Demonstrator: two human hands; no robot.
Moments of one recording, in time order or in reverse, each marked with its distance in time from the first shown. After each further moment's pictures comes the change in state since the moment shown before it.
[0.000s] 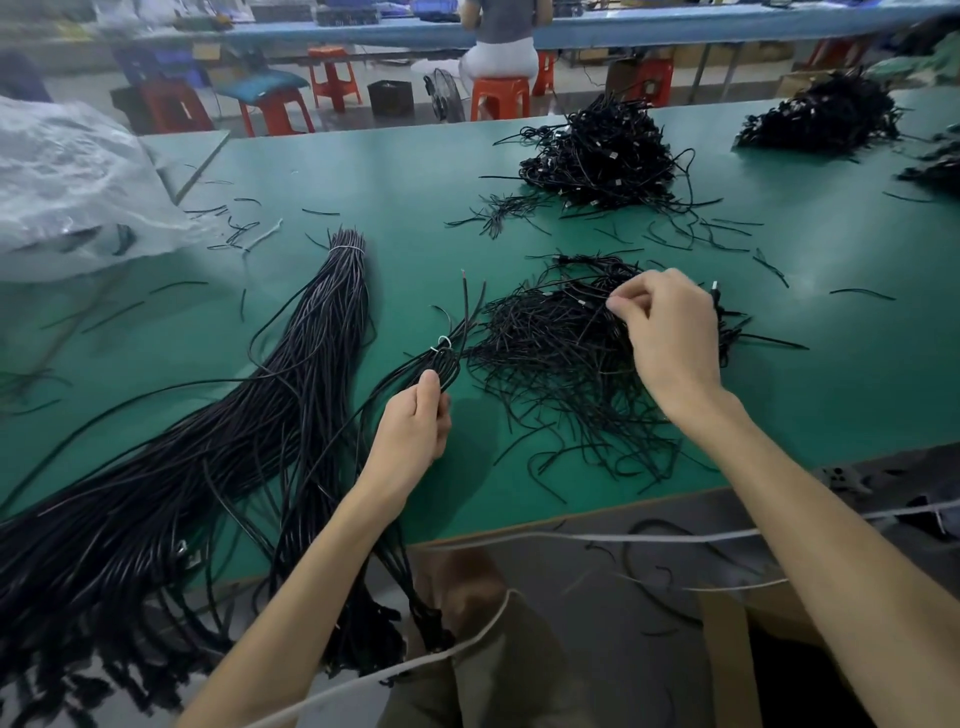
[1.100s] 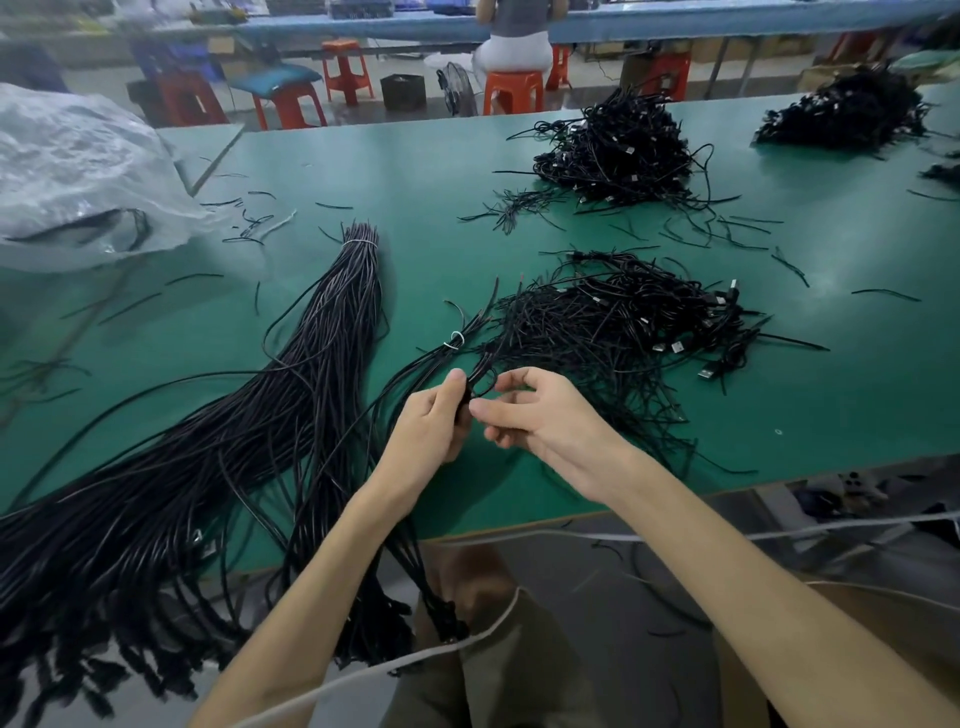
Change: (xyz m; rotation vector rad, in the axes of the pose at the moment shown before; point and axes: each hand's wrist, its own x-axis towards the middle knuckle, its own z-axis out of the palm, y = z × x) left_hand -0.005 0.002 -0.001 -0.075 -0.060 0.011; right_hand -0.077 -0.059 0.055 1.084 -0.769 0.530
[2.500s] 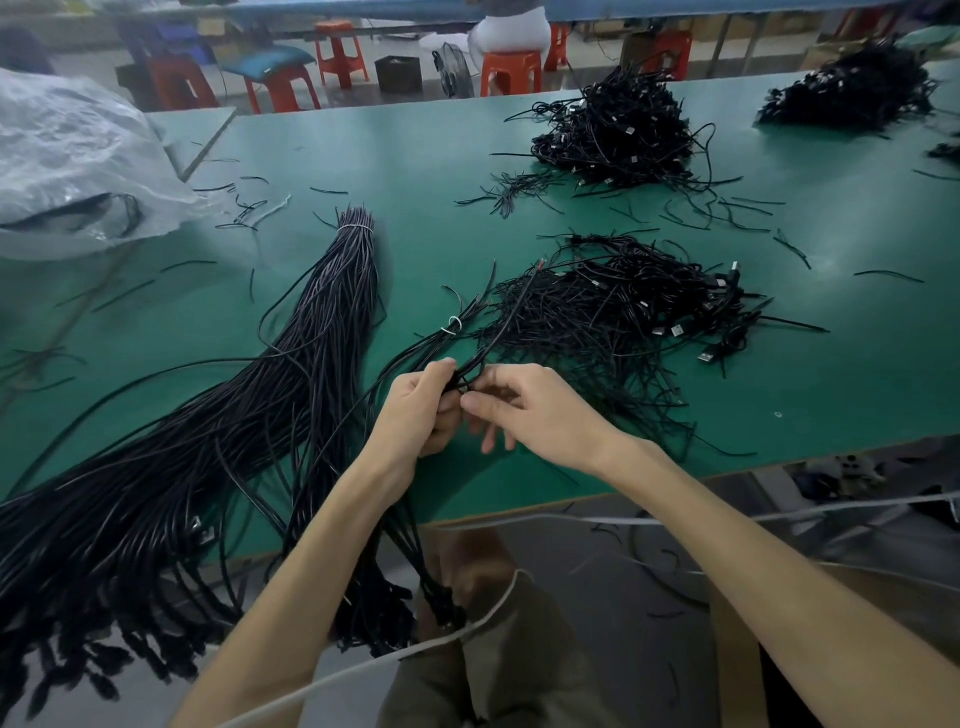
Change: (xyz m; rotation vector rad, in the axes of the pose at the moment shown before) left_hand 0.000 0.003 -0.007 -0.132 -0.014 -0.112; right_hand 0.004 0.003 -0.005 -0.707 -0.174 -0.295
